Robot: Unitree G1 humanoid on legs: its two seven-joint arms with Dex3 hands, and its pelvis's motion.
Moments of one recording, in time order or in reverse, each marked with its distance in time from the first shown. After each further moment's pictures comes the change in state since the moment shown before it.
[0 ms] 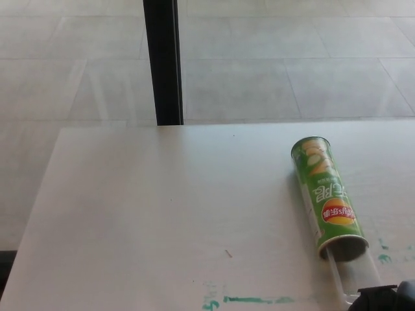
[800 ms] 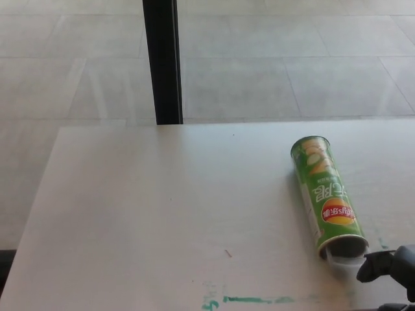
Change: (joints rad) left_arm 0.013 0.000 -0.016 0.001 0.002 -0.006 0.002; right_arm -0.258 0.016 0.074 0.297 -0.070 -0.033 -0.073
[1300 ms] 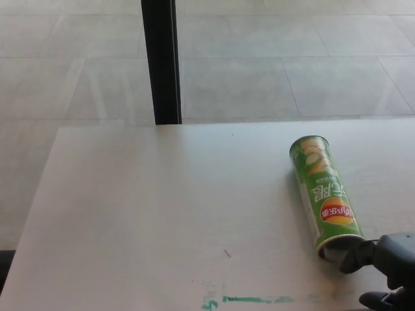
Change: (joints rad) left_arm 0.014 0.002 -0.027 -0.002 0.003 -0.007 0.001; right_arm -0.061 0.062 0.055 0.051 -0.013 -0.001 -0.018
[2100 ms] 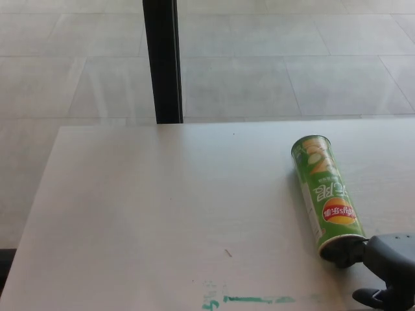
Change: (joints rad) left_arm 0.007 0.010 -0.011 0.008 0.003 -0.007 0.000; right_arm -0.071 0.041 0.059 0.176 -0.064 -0.013 -0.141
